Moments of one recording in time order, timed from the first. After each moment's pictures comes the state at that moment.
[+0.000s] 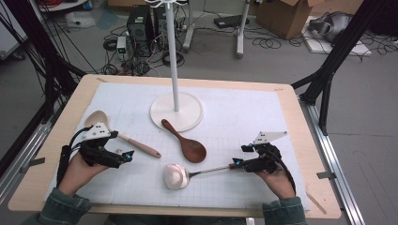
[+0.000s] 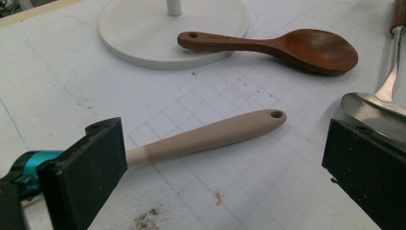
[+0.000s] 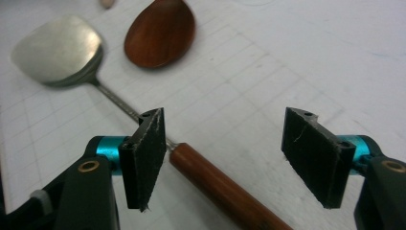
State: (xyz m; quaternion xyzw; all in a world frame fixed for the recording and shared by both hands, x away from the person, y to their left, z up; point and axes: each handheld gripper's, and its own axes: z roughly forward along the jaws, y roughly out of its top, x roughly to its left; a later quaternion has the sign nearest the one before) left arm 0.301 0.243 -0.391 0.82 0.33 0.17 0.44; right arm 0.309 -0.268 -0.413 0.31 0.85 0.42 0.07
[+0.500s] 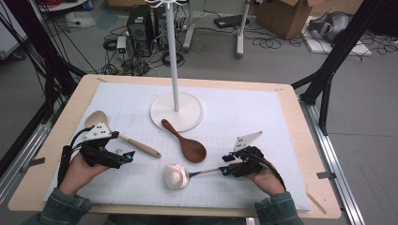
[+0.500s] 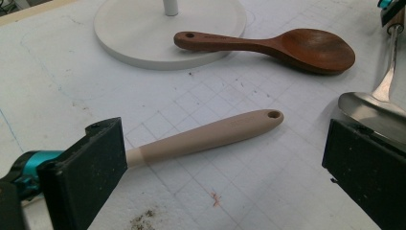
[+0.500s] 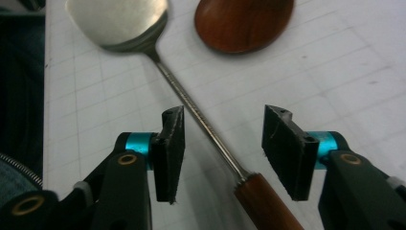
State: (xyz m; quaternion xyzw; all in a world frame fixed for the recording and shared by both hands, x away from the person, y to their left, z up) left arm 0.301 0.242 -0.392 0.82 0.33 0.16 0.44; right arm 0.316 -0.225 -0.425 0.19 0.91 0.38 0.00
